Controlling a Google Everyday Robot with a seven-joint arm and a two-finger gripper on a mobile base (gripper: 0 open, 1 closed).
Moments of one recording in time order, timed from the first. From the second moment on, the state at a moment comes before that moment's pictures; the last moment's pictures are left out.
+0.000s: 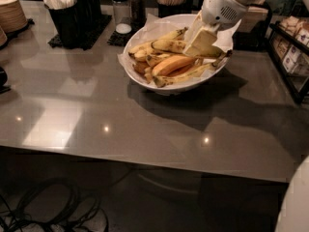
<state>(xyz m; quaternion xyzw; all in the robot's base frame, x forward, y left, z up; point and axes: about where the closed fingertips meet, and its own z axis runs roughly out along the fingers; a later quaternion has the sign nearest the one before) 0.614 -0.100 0.946 -0.65 0.72 0.11 0.21</state>
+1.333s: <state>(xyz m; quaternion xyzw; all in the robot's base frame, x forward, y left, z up) 0.512 -0.134 0.979 -0.58 0.77 0.19 0.19</state>
